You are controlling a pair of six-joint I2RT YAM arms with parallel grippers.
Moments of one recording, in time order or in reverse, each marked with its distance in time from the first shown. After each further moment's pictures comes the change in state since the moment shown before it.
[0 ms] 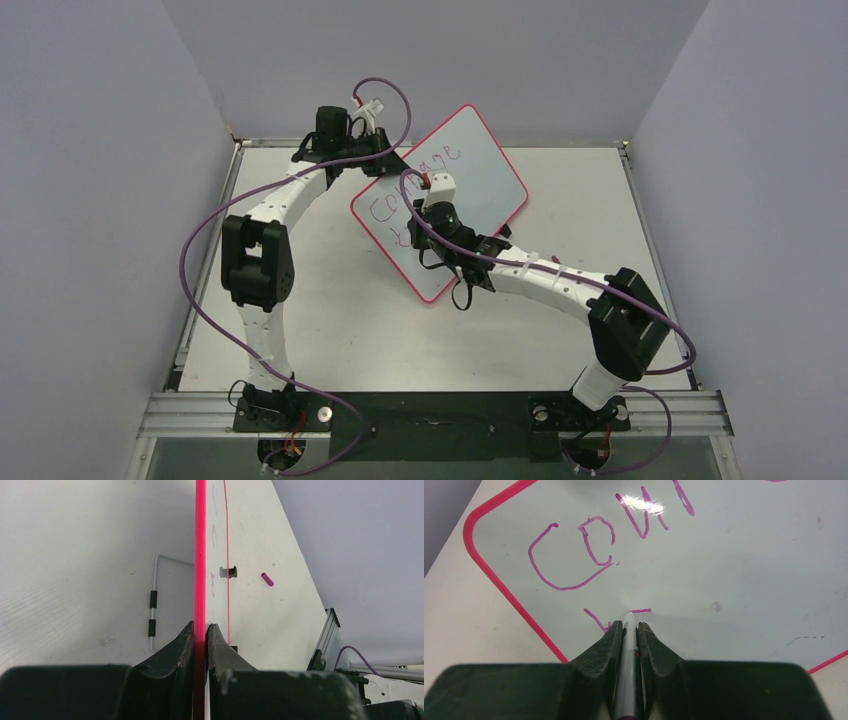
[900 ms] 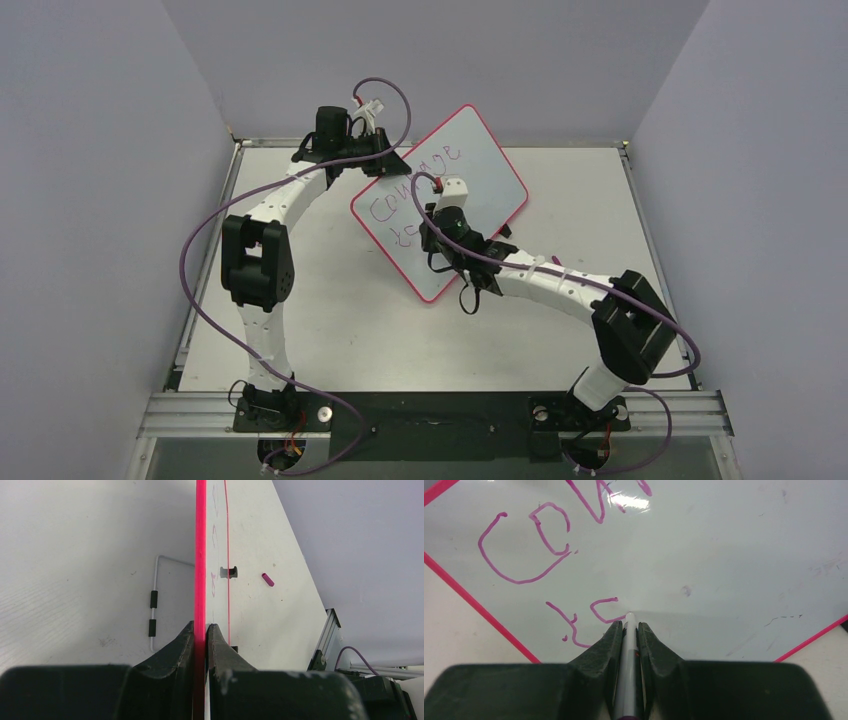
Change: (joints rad) left arm 0.000 0.000 0.000 -0.001 -0.005 0.000; right arm -0.022 -0.035 -0.093 0.037 0.030 0.035
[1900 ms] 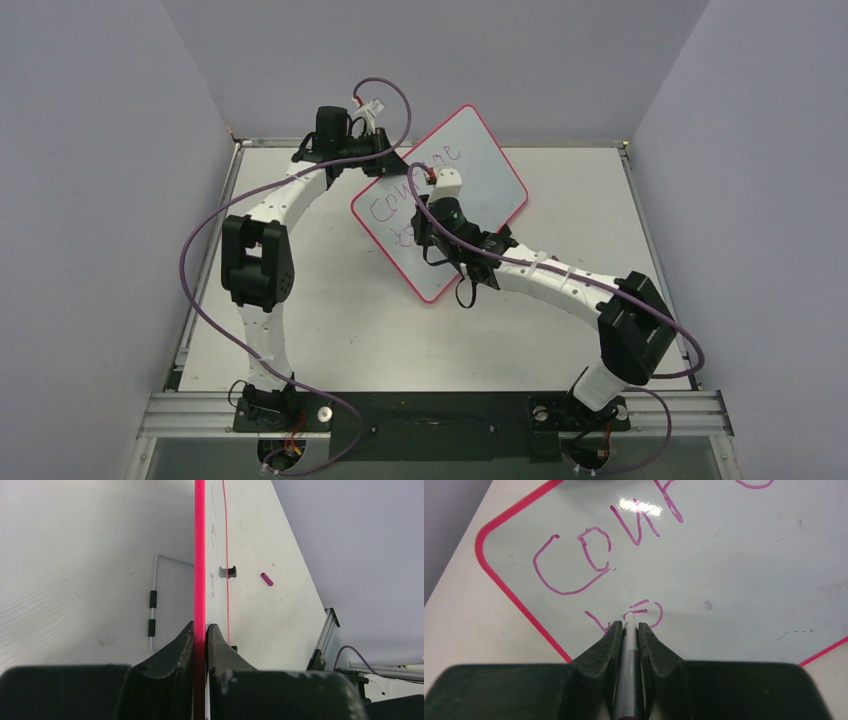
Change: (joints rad) left arm 0.000 0.000 0.000 0.000 0.004 0.000; right arm 0.014 0.019 0.113 -0.079 -0.028 -0.002
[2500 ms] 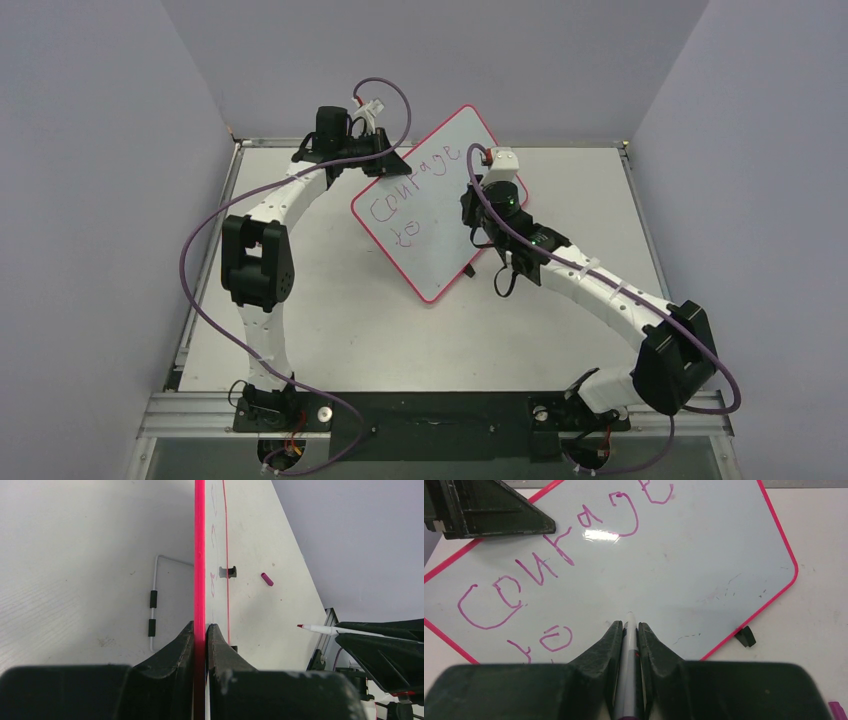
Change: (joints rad) left arm 0.000 0.000 0.000 0.000 0.000 0.000; right arm -0.187 -0.226 -0.095 -0.045 0.003 -0.085
